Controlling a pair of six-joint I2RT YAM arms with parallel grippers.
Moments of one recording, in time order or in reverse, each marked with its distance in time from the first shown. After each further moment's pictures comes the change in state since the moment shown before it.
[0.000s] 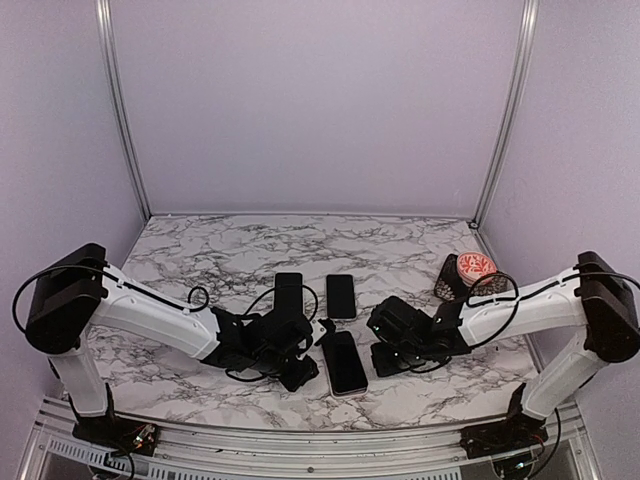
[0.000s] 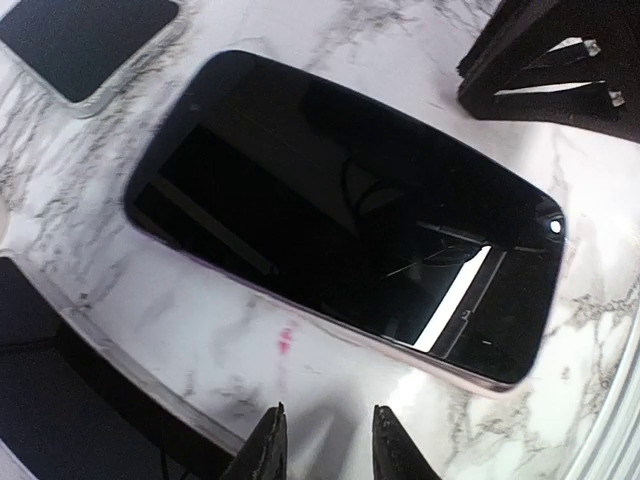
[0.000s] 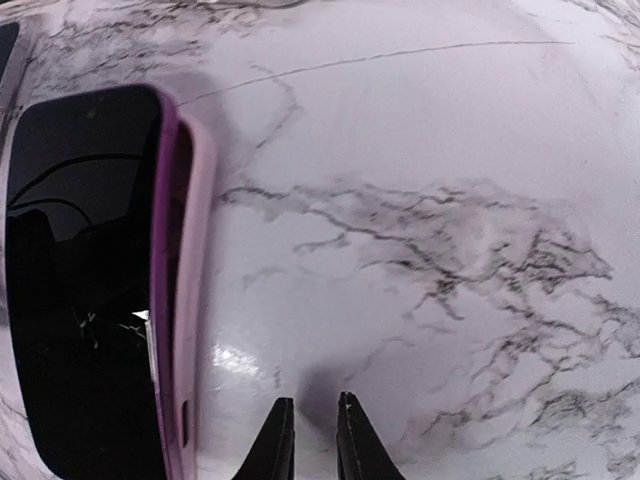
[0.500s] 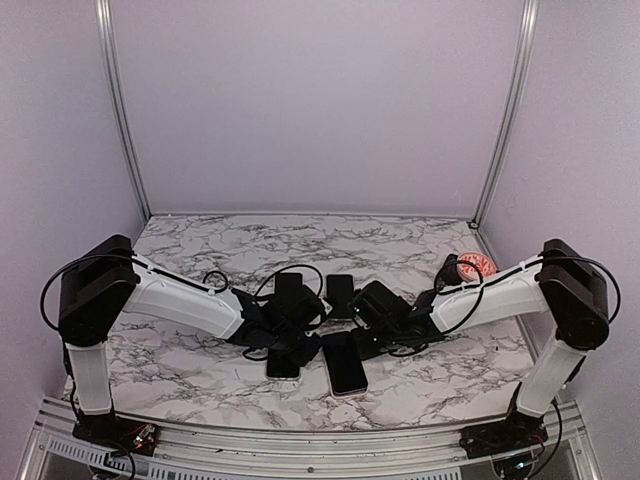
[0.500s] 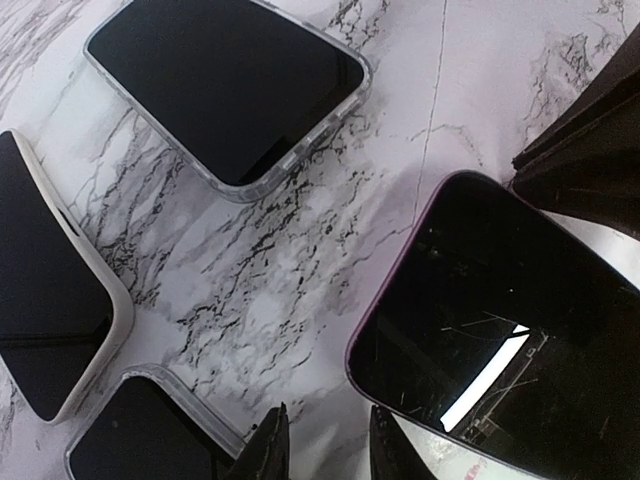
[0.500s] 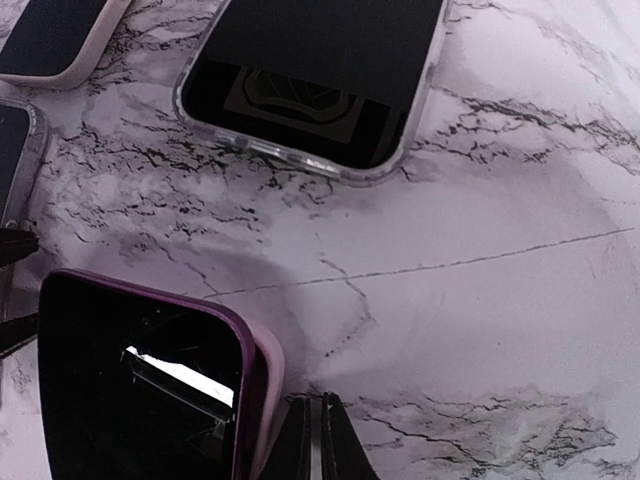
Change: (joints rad) left arm 0.110 0.140 0.190 -0.076 -0.128 0.070; right arm -0.092 0.189 0.133 0.144 0.013 -0.167
